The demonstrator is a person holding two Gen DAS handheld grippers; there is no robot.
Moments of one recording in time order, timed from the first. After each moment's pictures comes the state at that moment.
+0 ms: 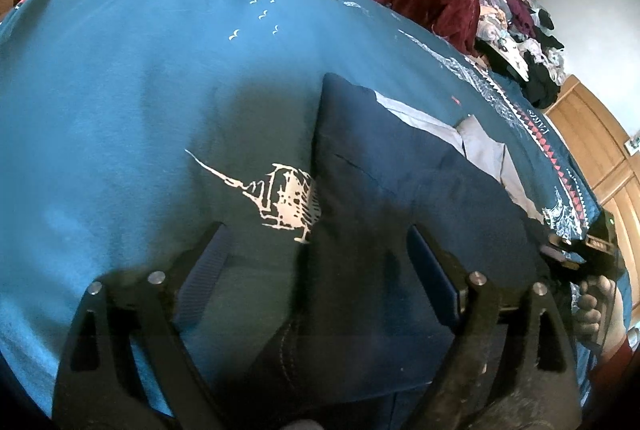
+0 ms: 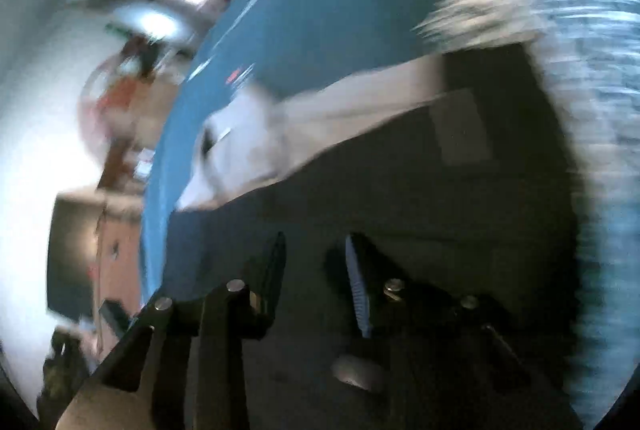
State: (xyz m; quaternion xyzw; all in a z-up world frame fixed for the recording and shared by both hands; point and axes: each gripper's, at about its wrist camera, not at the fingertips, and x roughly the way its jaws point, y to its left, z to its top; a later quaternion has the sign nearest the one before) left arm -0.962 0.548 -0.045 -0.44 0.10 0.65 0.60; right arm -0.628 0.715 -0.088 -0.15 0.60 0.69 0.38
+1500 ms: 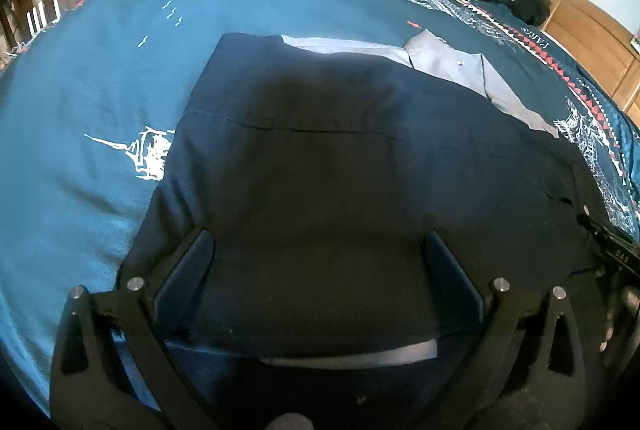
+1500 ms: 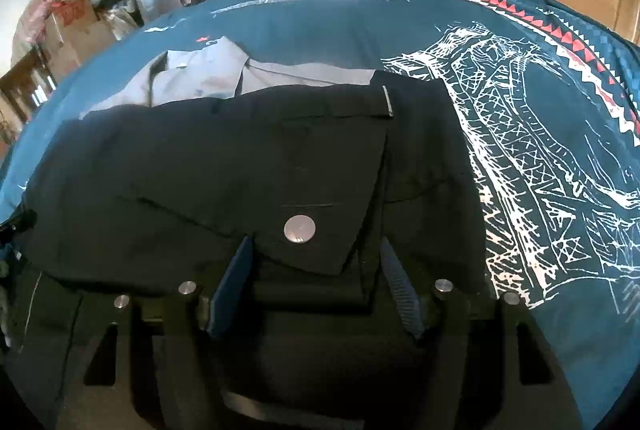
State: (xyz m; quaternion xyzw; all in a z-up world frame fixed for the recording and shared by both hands) left arm -0.867 0.573 -0.050 -0.38 0.23 0.65 0.62; right arm -0.691 0.604 -0.076 -0.29 0.32 0.69 0.58
